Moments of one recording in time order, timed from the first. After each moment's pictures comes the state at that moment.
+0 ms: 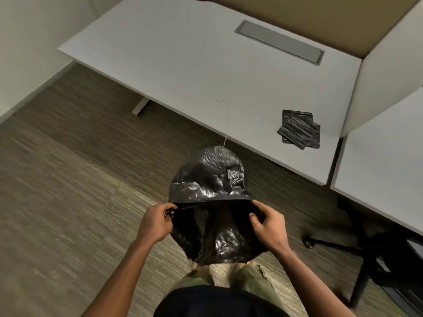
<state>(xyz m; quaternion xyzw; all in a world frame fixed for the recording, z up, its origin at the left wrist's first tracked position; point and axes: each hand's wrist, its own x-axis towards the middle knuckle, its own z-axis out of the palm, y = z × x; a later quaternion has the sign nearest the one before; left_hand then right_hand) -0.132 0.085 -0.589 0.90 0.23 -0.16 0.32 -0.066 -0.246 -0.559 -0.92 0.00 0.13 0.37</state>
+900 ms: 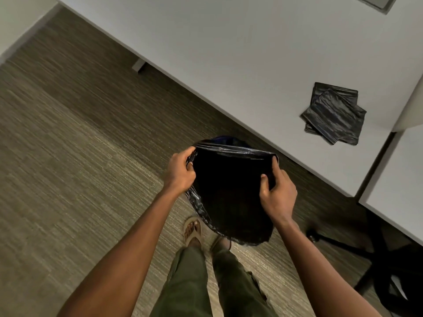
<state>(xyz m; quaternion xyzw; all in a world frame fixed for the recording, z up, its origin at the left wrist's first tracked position) 0.038 0.007 -0.661 0.85 0.31 -0.11 0.40 0.073 -0.267 -0.650 -0.95 0.00 0.07 0.32</state>
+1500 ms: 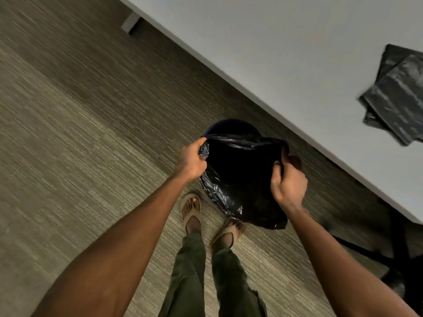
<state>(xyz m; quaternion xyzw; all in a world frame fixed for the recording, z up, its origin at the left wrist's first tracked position) 0.090 0.008 -0.808 0.82 0.32 -0.22 0.41 0.132 -0.255 -0.798 -0.97 0.01 0.13 0.21</state>
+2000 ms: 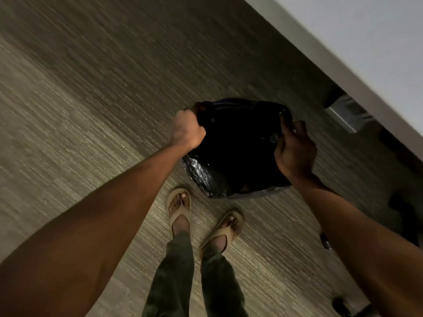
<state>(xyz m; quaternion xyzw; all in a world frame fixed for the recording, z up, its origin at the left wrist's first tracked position) 0.140 0.028 -0.931 0.88 0.34 -0.17 0.28 0.196 -0.246 -0.925 -0.97 -0.19 0.06 0.09</state>
